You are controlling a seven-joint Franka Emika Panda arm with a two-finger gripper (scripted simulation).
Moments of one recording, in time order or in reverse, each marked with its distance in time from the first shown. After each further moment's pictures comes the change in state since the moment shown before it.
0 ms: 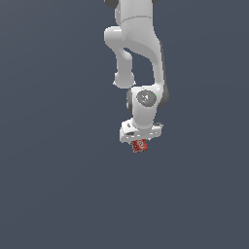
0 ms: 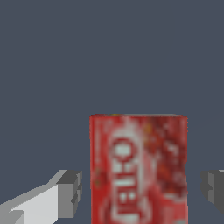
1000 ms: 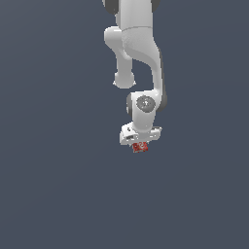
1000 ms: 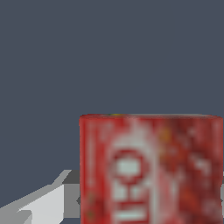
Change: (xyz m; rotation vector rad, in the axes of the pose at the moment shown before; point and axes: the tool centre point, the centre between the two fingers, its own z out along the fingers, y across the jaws) arm 0.000 -0.001 0.026 0.000 0.000 -0.001
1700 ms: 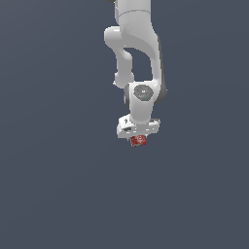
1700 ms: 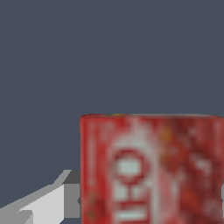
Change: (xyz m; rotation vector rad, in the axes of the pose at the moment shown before) arm -0.017 0.009 -0.037 0.000 -0.001 0.000
